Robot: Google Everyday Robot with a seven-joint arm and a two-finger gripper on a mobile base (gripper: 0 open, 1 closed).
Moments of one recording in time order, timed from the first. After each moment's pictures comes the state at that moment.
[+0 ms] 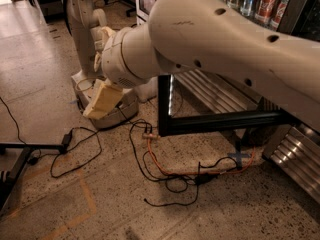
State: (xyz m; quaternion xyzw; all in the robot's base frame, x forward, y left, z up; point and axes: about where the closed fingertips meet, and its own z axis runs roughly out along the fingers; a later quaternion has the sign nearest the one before) arm 0.510 0.133 0.952 -0.66 0.58 0.09 0.47
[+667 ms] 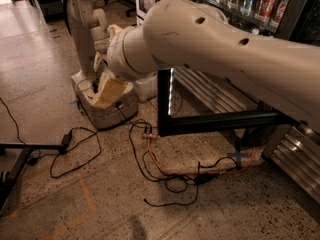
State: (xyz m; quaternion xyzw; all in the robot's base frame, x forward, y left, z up) arm 0.558 0.128 0.936 -0.64 0.60 0.05 0.48
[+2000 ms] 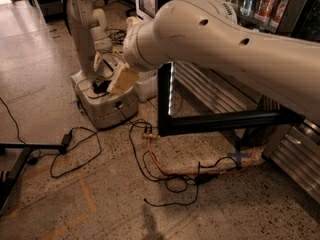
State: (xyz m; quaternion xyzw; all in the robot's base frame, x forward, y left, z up) arm 0.602 0.094 0.936 -0.61 0.63 0.00 0.48
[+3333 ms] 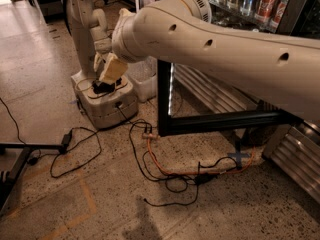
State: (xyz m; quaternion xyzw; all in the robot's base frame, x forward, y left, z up) arm 0.645 0.113 0.940 -0.59 0.63 -0.03 0.50
